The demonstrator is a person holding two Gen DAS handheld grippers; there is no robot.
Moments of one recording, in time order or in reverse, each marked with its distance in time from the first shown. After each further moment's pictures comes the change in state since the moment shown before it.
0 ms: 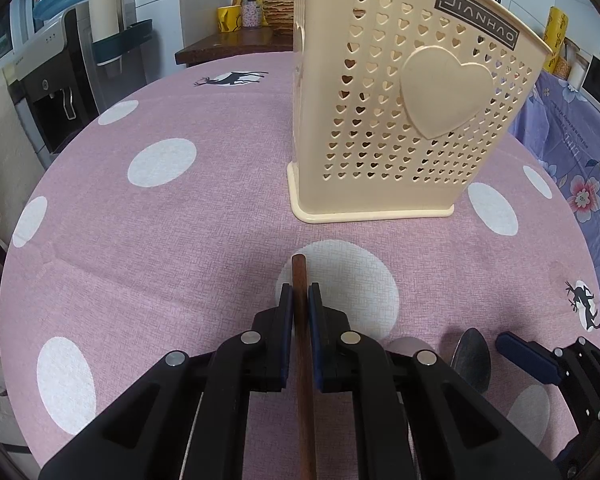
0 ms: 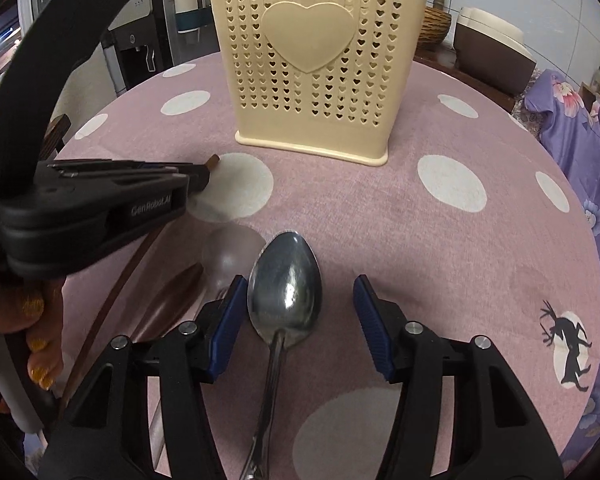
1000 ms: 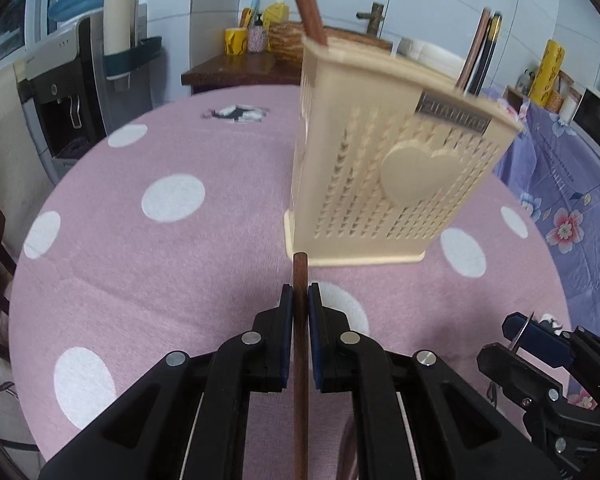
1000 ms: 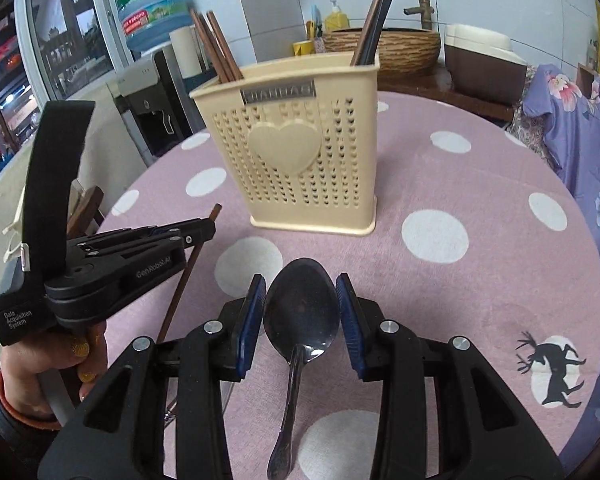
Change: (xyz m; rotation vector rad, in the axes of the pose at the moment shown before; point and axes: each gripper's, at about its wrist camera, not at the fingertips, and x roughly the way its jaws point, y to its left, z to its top) left arm -0.045 0.006 0.020 -0.055 -0.099 -0.051; right arm -0.059 -0.035 0.035 0.120 -0.134 0.147
